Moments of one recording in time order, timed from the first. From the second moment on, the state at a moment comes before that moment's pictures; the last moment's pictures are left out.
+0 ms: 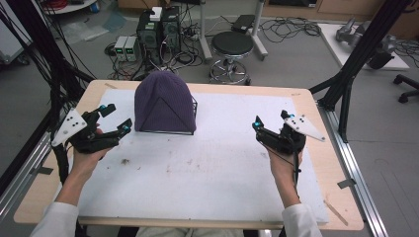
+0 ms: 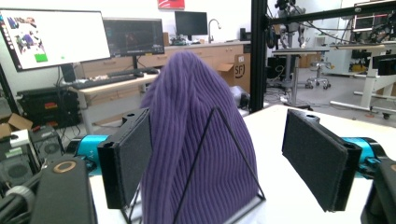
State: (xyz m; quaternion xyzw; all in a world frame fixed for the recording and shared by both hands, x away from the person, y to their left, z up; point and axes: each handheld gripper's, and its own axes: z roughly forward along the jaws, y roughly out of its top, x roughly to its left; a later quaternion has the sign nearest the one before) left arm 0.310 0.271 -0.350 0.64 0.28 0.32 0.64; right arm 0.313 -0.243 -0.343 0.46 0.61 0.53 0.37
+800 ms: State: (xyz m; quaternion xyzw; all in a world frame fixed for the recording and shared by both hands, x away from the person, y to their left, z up) left arm 0.281 0.293 -0.395 0.66 0.34 0.30 0.60; right arm 0.284 -0.275 -0.387 0.51 0.63 0.49 0.33
